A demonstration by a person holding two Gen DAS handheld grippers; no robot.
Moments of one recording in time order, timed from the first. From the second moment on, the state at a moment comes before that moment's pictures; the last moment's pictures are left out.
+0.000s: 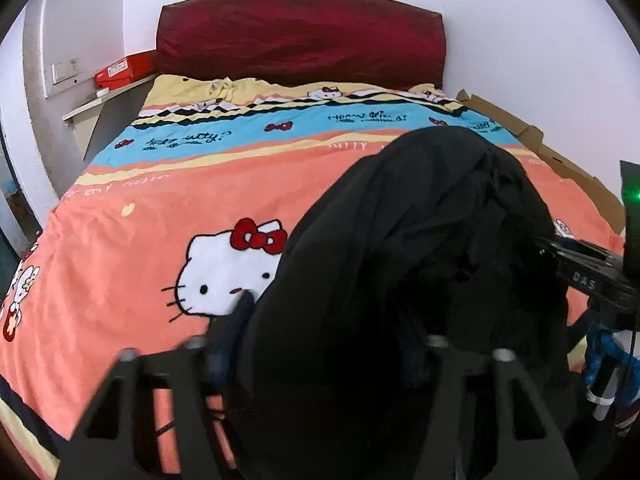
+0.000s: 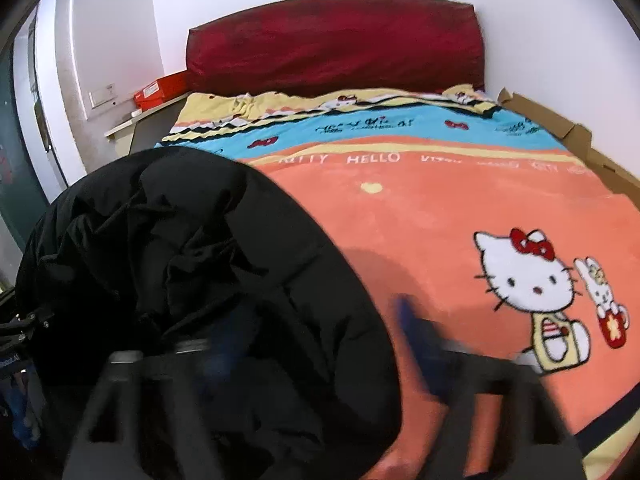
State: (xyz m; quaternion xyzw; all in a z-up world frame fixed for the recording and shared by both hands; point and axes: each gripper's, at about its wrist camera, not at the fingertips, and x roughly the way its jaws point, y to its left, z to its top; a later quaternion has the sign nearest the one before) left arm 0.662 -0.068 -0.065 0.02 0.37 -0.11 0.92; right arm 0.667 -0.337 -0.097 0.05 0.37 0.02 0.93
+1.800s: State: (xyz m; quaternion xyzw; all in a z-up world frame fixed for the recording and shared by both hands) left arm 0.287 0.012 -0.047 0.03 0.40 -0.13 0.91; right arm 0.267 -0.299 -0.075 0.03 0.41 0.10 0.91
